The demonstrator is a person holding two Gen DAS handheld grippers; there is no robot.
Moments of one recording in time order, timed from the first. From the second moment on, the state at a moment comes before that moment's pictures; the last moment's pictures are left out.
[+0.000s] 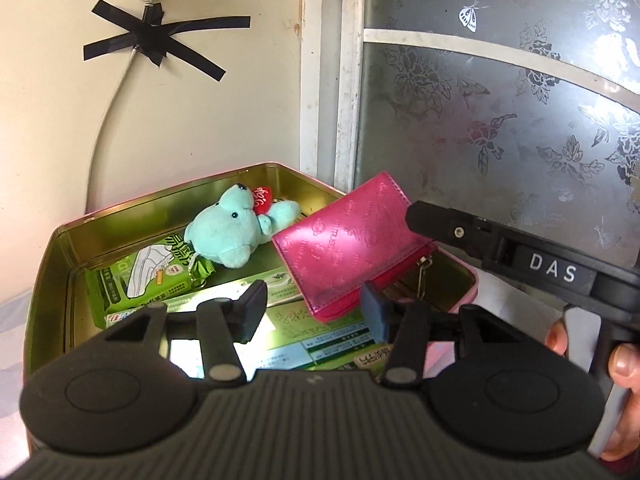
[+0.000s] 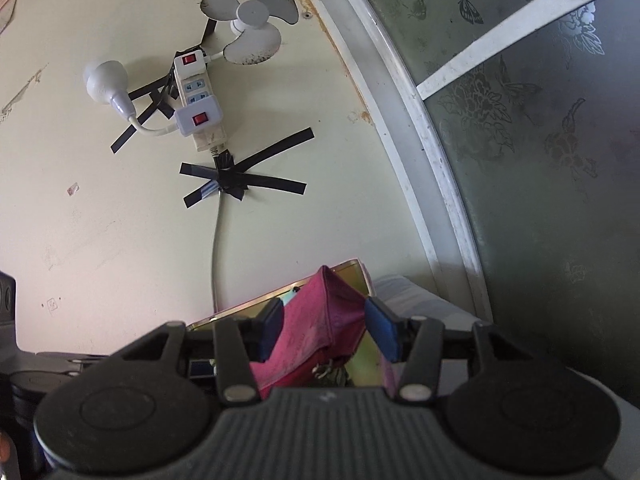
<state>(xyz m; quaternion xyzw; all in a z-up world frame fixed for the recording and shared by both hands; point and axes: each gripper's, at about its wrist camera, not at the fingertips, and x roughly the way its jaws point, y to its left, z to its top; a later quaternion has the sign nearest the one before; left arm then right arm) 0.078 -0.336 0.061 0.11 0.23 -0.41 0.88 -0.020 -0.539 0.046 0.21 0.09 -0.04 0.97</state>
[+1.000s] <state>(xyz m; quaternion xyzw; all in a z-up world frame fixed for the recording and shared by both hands) 0.042 -0.148 -0.002 0.11 0.30 -0.20 0.93 -0.054 -0.399 0.006 0.10 0.28 -0.04 0.95</state>
